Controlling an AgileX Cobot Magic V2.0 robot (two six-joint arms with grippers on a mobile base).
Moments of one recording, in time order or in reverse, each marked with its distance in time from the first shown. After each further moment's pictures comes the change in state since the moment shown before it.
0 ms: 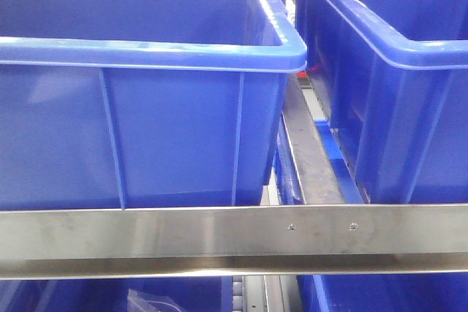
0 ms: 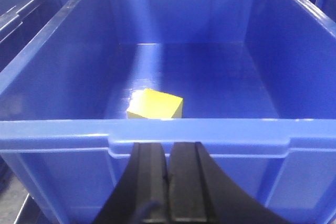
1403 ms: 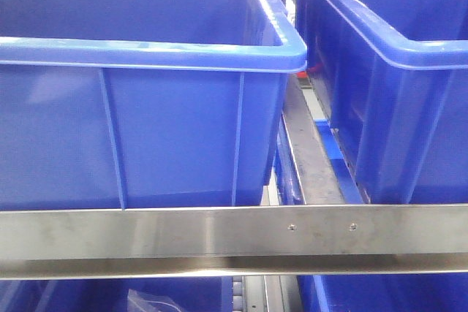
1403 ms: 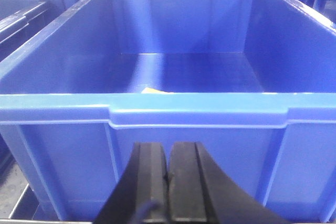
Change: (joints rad) left arm 0.000 0.000 0.000 0.000 0.000 0.000; right arm 0.000 -0.205 0.147 0.000 -0.031 0.001
